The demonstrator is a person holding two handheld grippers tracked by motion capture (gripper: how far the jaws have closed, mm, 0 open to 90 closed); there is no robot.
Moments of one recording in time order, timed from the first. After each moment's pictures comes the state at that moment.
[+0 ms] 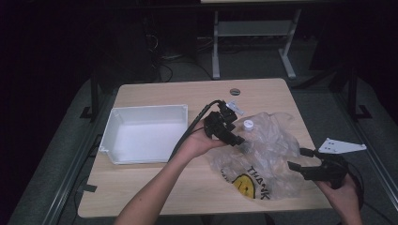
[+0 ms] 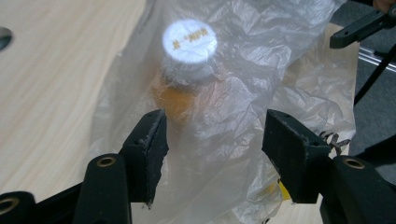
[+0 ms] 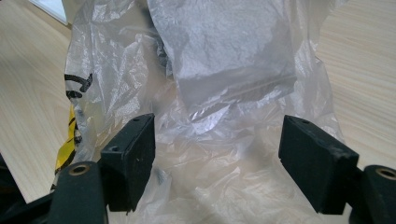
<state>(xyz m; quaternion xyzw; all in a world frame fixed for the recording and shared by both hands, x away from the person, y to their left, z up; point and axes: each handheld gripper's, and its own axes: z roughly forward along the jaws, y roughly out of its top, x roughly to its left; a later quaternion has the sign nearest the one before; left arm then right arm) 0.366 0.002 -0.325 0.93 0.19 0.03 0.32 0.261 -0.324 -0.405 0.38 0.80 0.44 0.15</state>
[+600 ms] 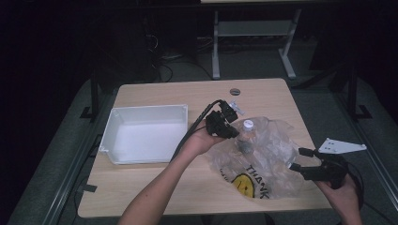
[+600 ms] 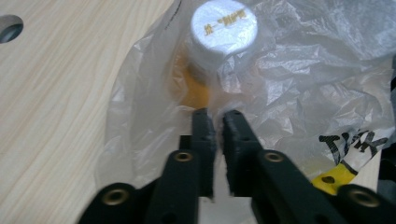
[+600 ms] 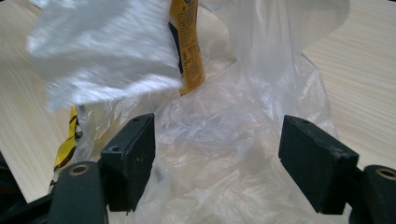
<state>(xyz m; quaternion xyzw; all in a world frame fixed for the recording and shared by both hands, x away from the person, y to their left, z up) 0.375 0.000 -0.333 0.93 0.19 0.05 0.30 0.261 -0.324 -0.404 0.38 0.80 0.44 0.15</state>
